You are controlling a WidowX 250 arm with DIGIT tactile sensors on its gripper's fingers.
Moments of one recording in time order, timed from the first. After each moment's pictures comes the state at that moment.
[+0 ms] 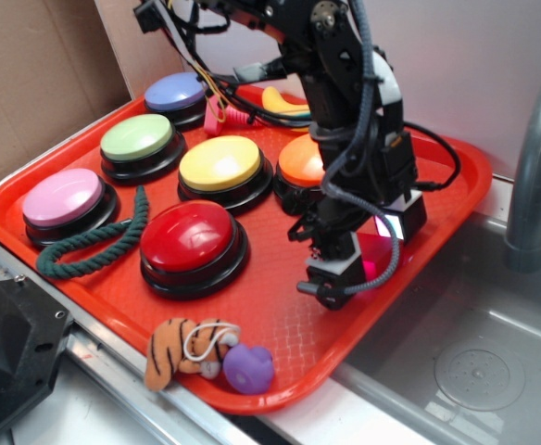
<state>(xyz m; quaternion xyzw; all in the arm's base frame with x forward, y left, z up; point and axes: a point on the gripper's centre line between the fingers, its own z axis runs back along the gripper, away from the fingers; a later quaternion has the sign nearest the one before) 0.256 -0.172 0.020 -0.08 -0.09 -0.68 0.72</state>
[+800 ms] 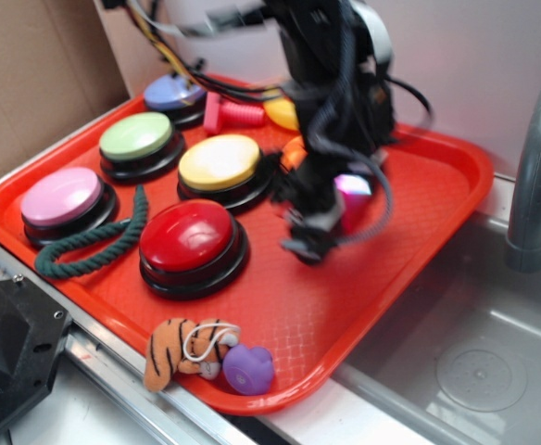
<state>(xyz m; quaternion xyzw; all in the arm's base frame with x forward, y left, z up) 0.247 -0.130 0.071 -0.02 -0.05 -0.55 0.83</state>
